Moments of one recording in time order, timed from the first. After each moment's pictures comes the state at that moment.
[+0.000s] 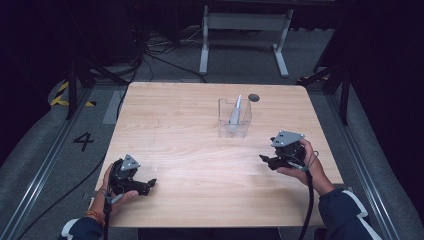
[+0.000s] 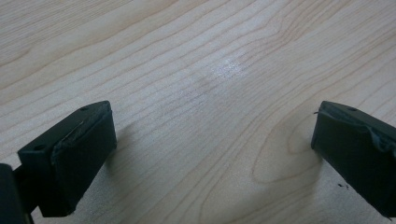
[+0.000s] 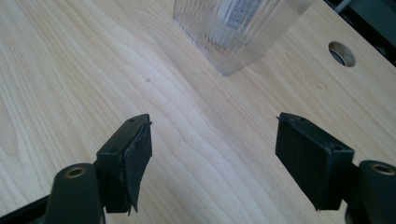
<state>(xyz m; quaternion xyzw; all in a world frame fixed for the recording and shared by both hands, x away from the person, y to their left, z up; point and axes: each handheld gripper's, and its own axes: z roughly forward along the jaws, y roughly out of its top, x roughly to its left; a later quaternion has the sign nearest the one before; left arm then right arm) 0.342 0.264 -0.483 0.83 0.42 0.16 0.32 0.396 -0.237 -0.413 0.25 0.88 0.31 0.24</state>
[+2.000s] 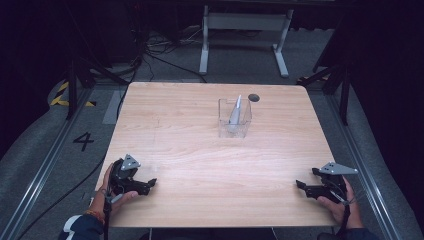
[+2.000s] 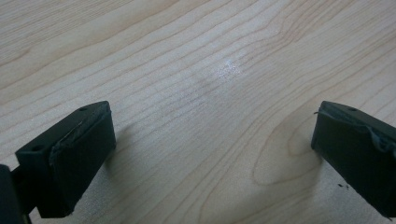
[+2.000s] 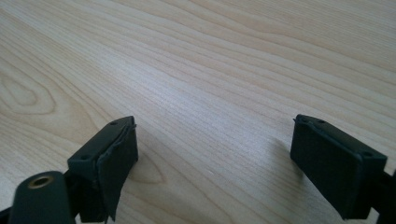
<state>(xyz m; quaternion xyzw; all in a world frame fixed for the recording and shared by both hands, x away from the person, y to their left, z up) 0.342 0.262 -0.484 0.83 0.43 0.16 0.32 0.332 -0.365 -0.487 0.44 0.80 0.35 0.19</state>
